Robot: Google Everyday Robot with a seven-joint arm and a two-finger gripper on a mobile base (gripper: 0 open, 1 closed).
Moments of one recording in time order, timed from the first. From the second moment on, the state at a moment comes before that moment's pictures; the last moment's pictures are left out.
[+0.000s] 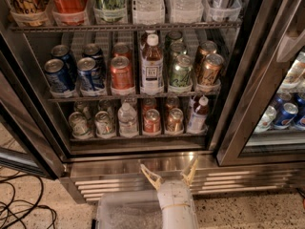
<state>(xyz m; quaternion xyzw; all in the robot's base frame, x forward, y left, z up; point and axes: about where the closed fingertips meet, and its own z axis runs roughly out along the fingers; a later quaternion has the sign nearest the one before) 0.485 -0.080 0.638 -0.10 0.66 -0.10 0.74</state>
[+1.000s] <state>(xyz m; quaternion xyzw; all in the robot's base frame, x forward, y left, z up) 0.549 -0.061 0.618 -0.11 0.66 -0.05 0.74</state>
